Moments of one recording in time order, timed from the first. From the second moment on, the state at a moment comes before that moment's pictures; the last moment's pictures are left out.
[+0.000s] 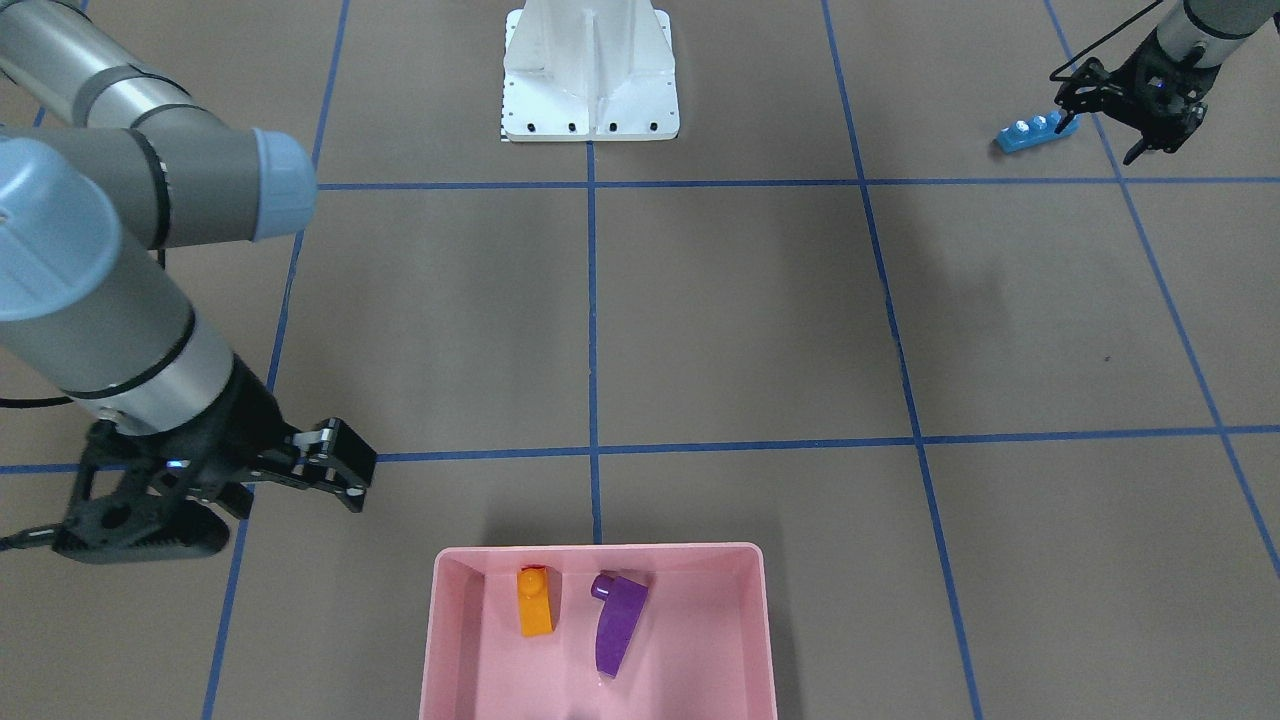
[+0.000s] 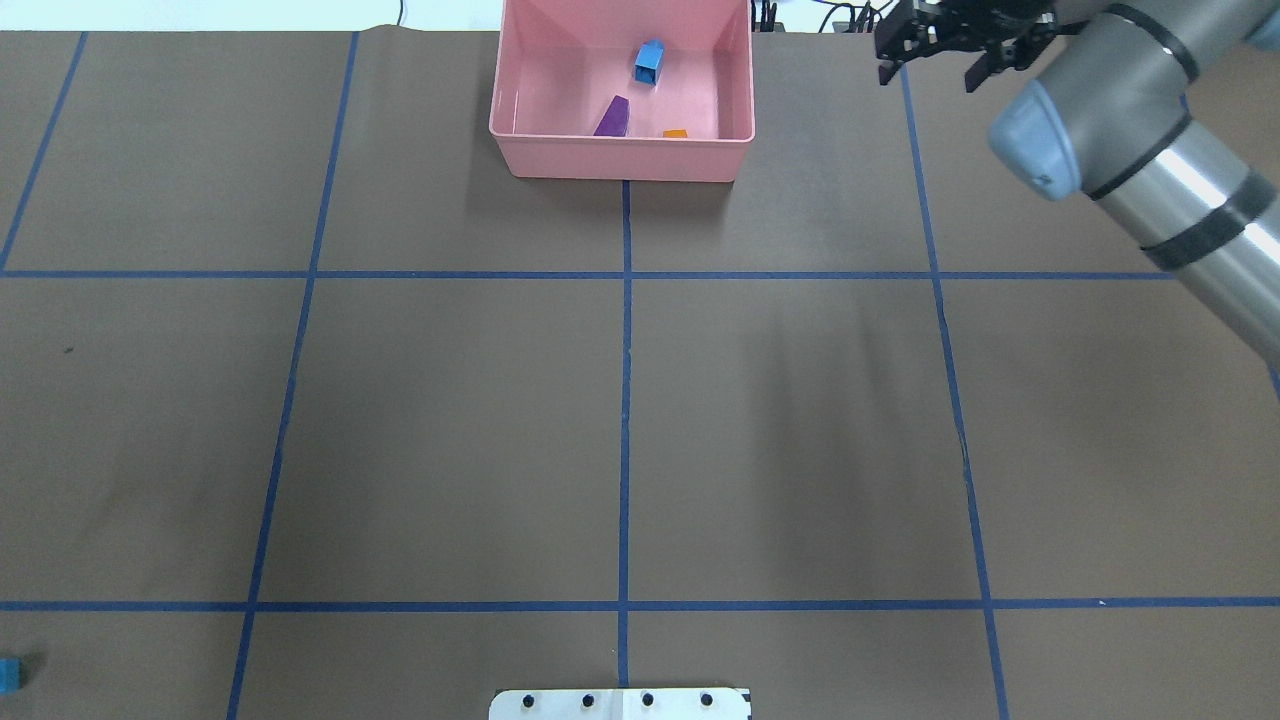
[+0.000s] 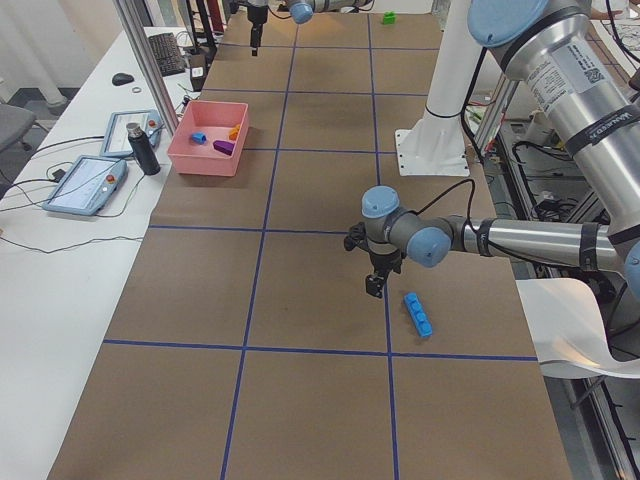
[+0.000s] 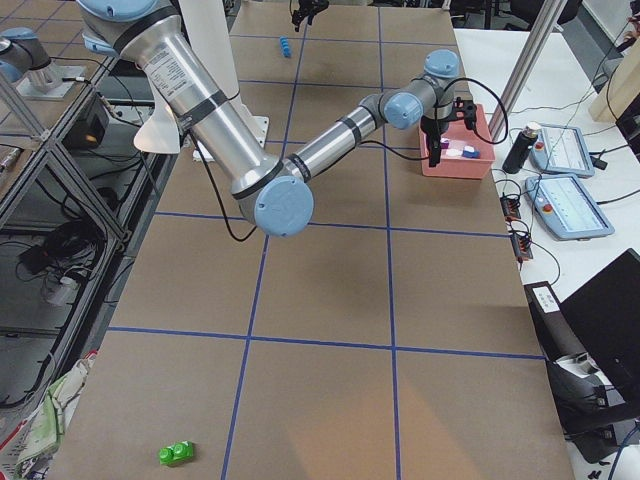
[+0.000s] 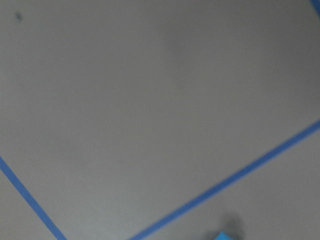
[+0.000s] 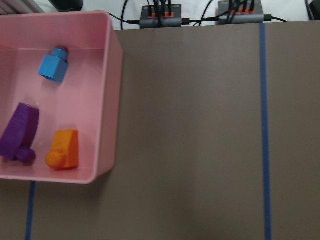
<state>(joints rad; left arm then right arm) -0.75 -0.97 -2.12 -2.01 -2.18 -0.19 1.12 -0.96 1.55 -1.51 2.24 0.75</state>
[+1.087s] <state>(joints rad) -0.48 -0.97 -2.03 -2.01 -2.08 -0.20 1.30 -1.32 1.75 -1.51 2.36 0.51</state>
